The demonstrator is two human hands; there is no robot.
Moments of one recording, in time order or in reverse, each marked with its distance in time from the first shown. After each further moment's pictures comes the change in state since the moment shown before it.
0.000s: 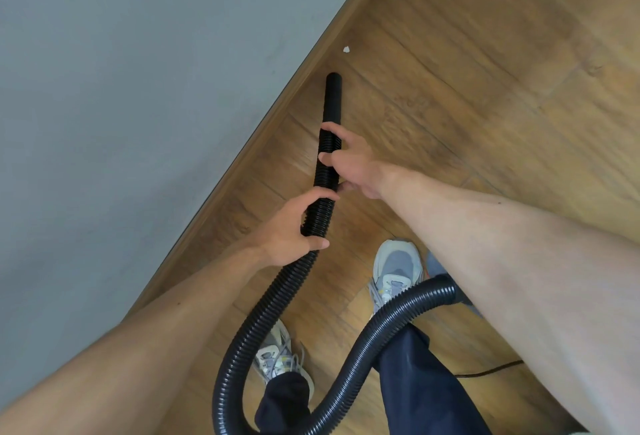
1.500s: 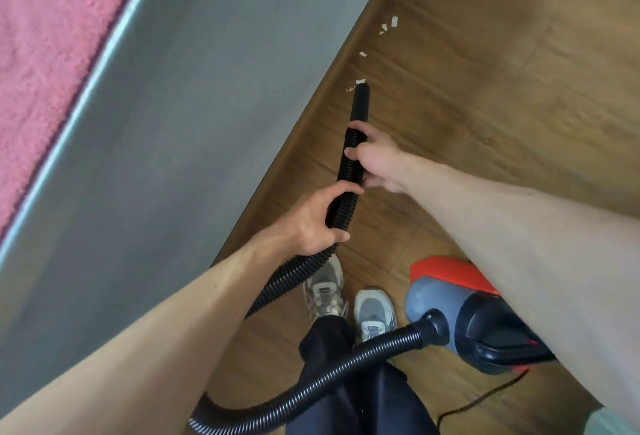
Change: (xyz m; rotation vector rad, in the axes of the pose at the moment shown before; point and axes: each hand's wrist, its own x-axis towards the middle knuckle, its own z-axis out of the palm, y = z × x) left_hand 0.011 0.189 -0.008 0.326 0.051 0.168; right_hand -0.091 -0.142 -0.106 0.049 0.251 -0.095
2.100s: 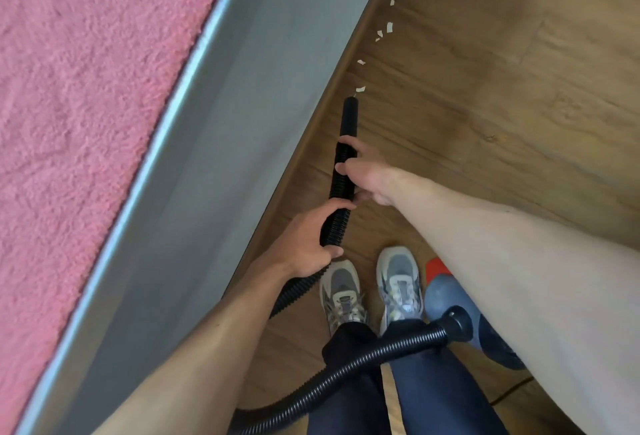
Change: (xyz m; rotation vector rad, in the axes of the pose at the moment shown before) left_hand -0.011 -0.030 -0.032 0.002 -0.025 0.047; right_hand 0.010 -0.012 0.039 -0.035 0.043 0.009
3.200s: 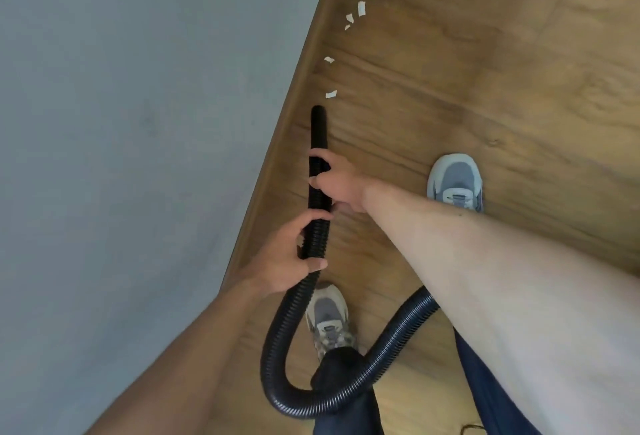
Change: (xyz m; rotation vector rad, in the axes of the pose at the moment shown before) left_hand 0.118 0.025 -0.004 -0.149 -0.068 -0.260; right_hand 0.121 -0.004 -0.057 0.062 -0.261 0.101
